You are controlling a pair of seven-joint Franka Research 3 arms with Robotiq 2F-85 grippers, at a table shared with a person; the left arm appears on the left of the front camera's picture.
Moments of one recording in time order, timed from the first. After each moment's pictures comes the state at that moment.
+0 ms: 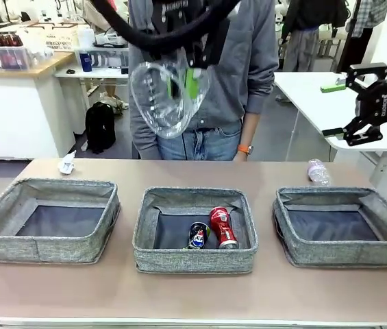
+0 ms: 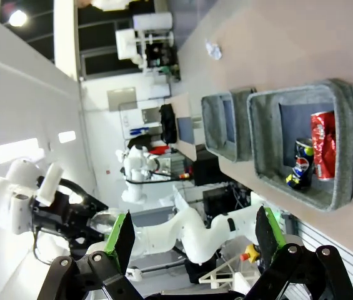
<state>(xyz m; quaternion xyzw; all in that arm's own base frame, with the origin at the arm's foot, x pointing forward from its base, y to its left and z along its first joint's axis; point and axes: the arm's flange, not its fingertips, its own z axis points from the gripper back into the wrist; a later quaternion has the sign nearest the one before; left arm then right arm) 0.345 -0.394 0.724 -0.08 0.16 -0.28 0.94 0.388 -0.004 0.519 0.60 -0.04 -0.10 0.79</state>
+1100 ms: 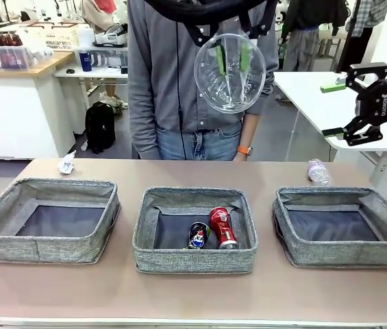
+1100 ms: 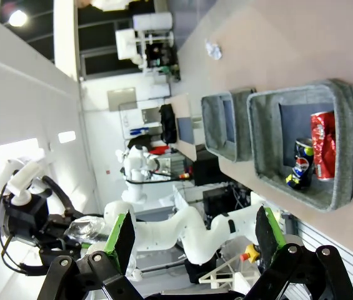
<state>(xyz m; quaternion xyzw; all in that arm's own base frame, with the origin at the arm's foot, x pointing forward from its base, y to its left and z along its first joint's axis) 0.351 -0.443 0.750 -0.11 0.14 -0.14 0.98 0.388 -0.005 0.519 0.60 -0.04 -0.10 0.79</state>
